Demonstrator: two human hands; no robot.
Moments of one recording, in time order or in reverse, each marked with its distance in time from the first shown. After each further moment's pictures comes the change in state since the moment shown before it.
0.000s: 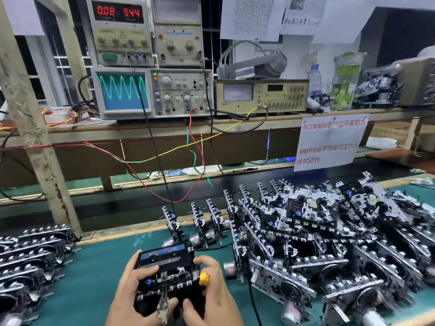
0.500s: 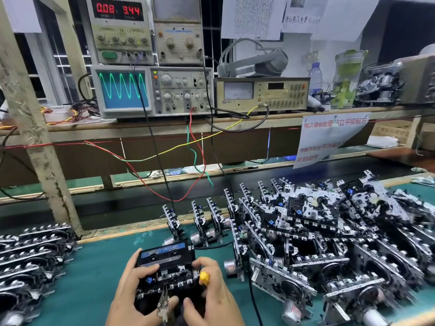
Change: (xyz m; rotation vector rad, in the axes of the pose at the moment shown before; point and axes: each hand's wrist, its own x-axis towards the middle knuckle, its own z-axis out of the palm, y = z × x) left_hand -0.004 -0.003 0.002 -0.019 0.037 -0.031; right_hand -0.003 -0.004 -0.001 0.004 -0.003 0.050
